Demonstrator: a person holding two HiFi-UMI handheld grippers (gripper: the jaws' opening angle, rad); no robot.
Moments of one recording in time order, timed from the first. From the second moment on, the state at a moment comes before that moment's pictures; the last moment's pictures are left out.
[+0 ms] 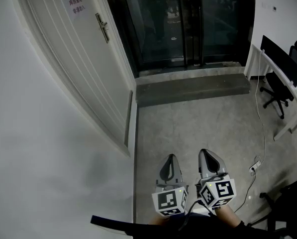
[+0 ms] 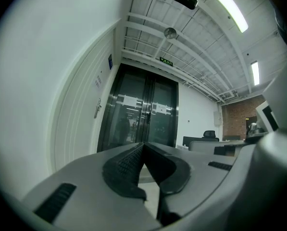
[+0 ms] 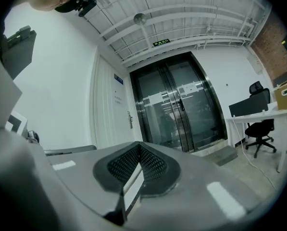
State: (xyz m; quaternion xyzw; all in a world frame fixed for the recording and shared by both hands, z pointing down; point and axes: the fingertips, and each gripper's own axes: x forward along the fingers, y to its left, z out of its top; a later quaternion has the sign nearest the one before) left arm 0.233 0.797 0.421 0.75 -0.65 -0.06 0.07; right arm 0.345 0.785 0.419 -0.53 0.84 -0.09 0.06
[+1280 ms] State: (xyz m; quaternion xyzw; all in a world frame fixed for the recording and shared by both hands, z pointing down) left arm 0.162 0.464 0.428 0.77 -0.63 -0.07 0.09; right arm 0.267 0.452 0.417 -0.55 0.83 -0.08 0.05
